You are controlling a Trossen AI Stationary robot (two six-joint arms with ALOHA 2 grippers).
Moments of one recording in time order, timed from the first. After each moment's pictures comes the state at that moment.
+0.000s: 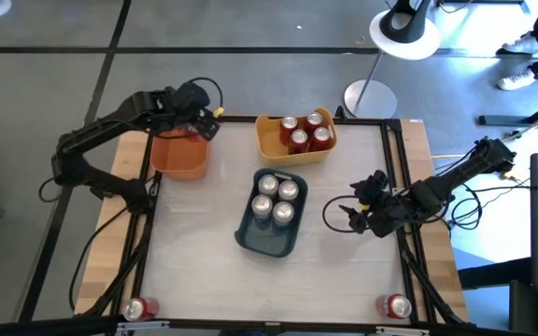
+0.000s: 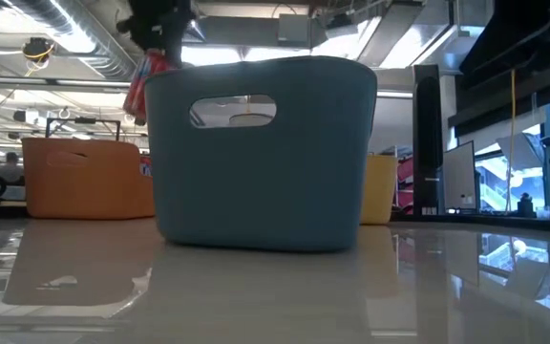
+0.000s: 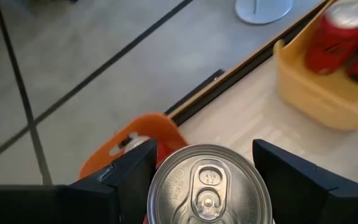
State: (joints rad) left arm 0.47 1.28 1.48 -1.14 -0.57 -0.24; right arm 0.54 1.03 0.90 -0.97 0.70 0.86
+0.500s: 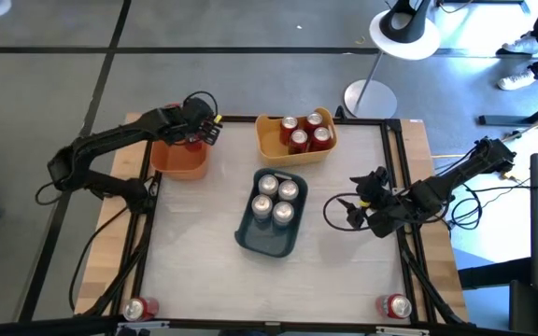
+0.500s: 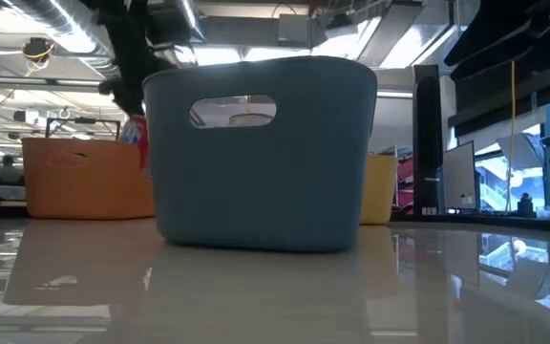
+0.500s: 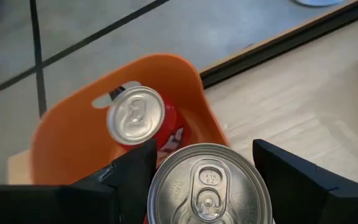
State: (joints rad) left arm 0.62 1.25 1.02 -0.79 -0.57 -0.36; right arm 0.54 1.03 0.90 -0.94 0.83 0.86
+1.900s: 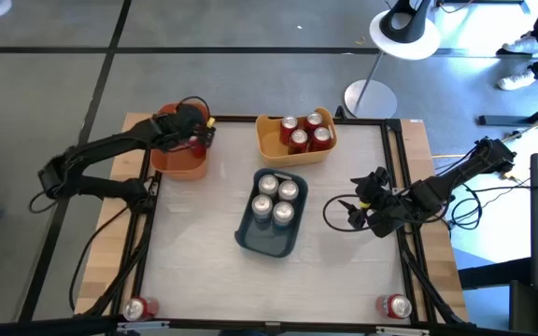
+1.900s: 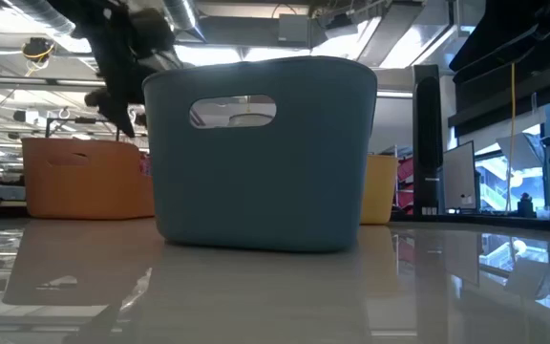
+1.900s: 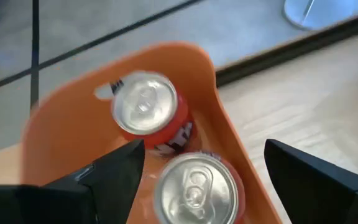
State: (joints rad) left arm 0.64 1.14 0.85 -0.65 -0.56 -0.36; right arm 0.54 1.03 0.90 -0.97 0.79 0.84
